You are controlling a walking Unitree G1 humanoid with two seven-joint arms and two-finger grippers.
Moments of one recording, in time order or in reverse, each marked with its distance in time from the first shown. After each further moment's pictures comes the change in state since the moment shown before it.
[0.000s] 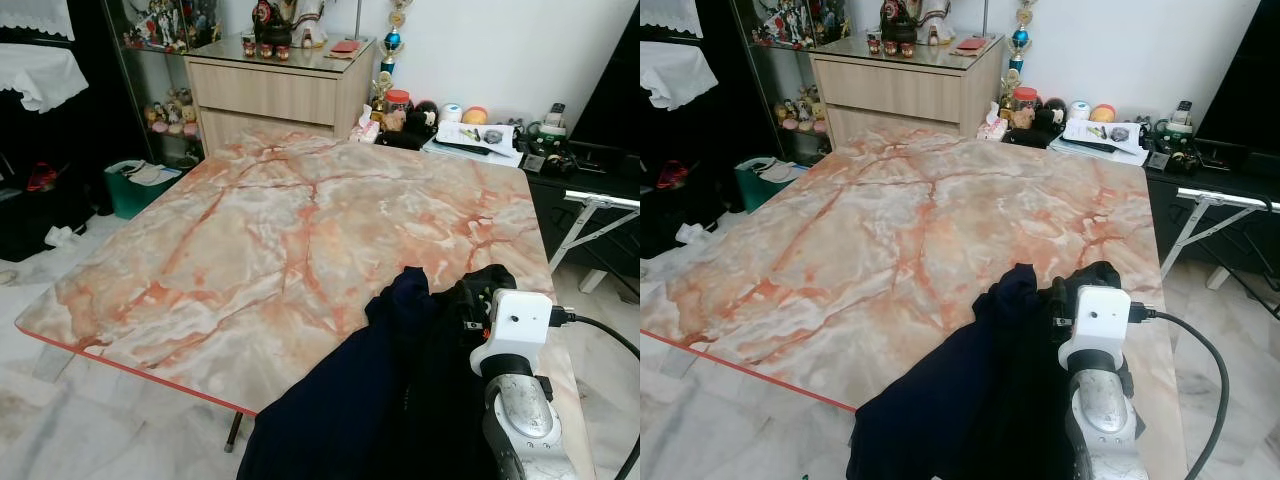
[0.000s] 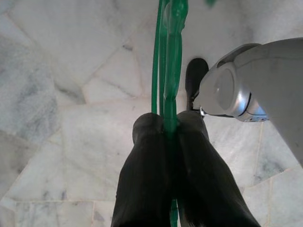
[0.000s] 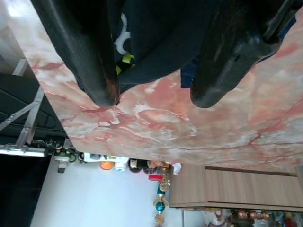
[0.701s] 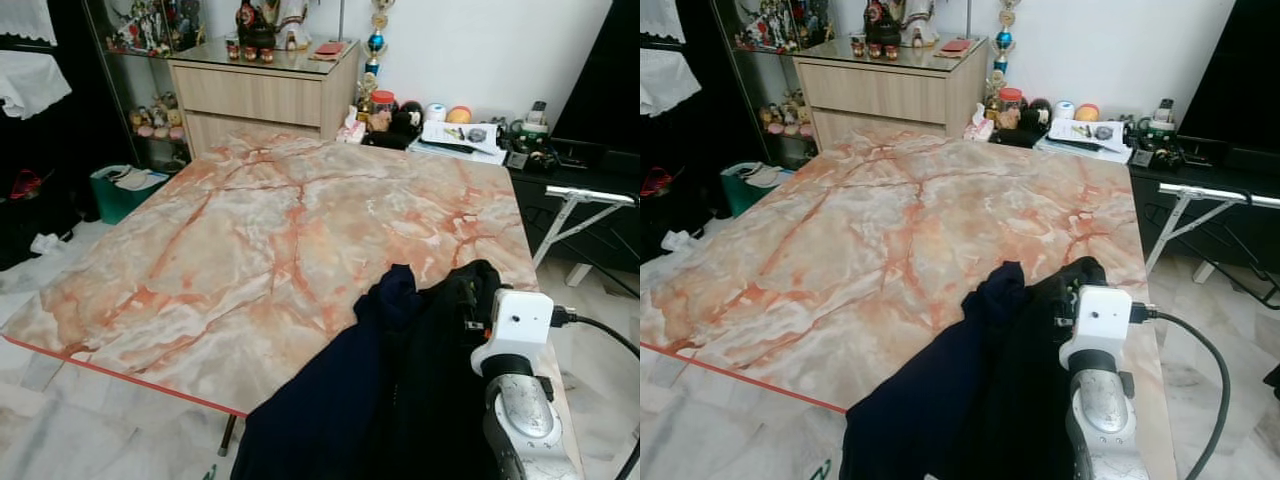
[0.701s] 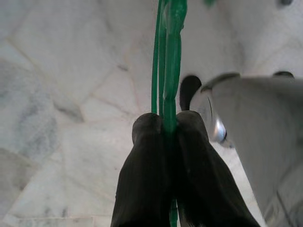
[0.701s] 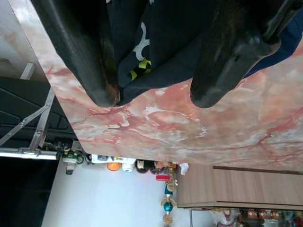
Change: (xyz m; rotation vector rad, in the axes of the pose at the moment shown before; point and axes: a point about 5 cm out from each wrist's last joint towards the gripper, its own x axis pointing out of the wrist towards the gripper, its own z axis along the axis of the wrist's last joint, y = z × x) left arm 0.012 -0.039 0.032 0.031 -0.052 0.014; right arm 0.000 -0.001 0.000 0.003 0.001 -0.008
